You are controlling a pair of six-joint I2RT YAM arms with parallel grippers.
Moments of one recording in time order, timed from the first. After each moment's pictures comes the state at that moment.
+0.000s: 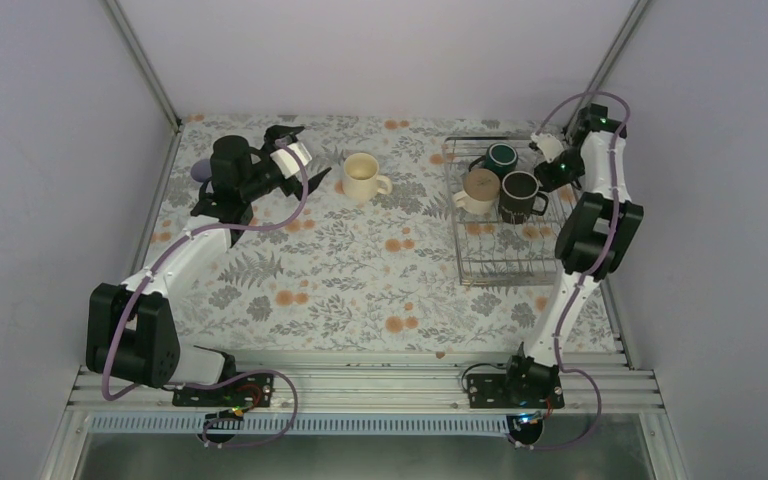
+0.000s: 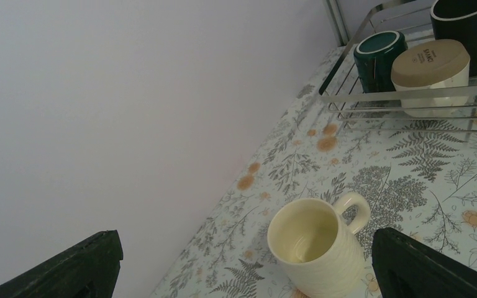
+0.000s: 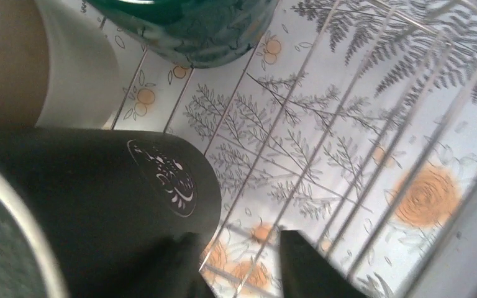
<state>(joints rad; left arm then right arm) -0.23 1.38 0.98 0.22 0.52 0.61 -0.29 2.23 2.10 -1.23 -0.24 -0.78</state>
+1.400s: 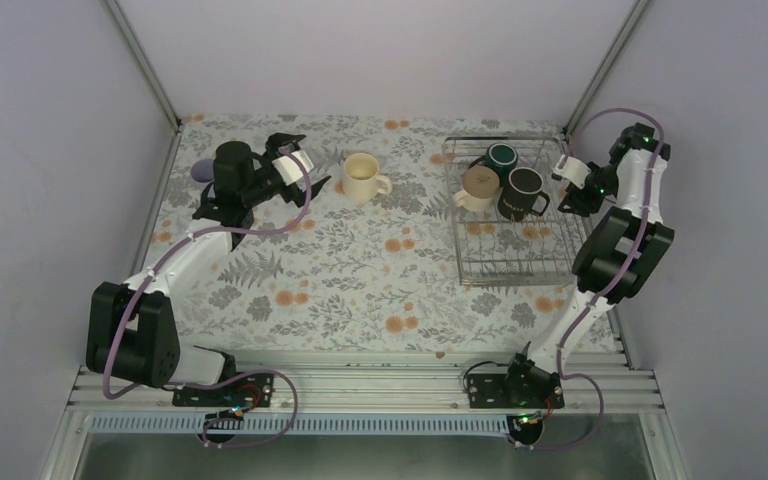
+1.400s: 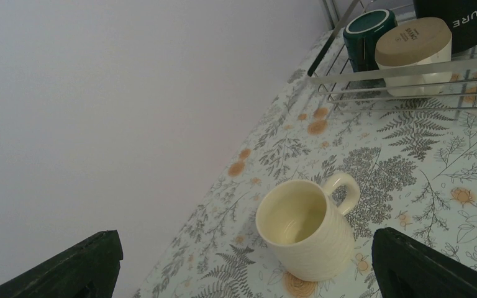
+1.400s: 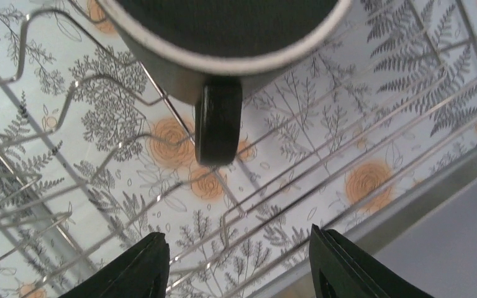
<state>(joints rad) -0.23 1.38 0.94 0.21 0.53 0.64 -0.47 2.01 1.86 -1.22 -0.33 -1.52</state>
